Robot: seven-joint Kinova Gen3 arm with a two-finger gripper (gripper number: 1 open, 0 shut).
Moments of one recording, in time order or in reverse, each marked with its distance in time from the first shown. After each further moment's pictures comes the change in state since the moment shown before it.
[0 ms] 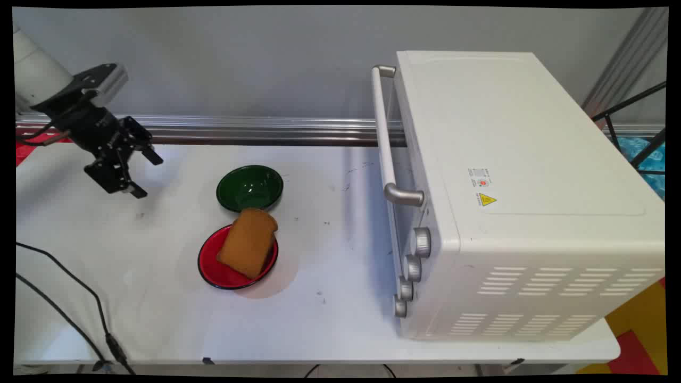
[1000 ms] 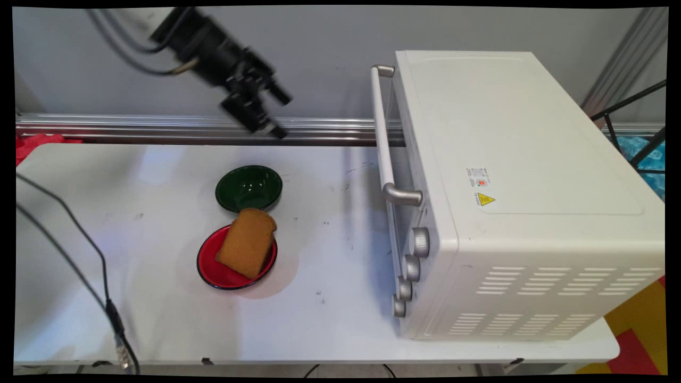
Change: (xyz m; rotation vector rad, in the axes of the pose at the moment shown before) arm 0.240 0.006 -0.032 0.046 0.334 0.035
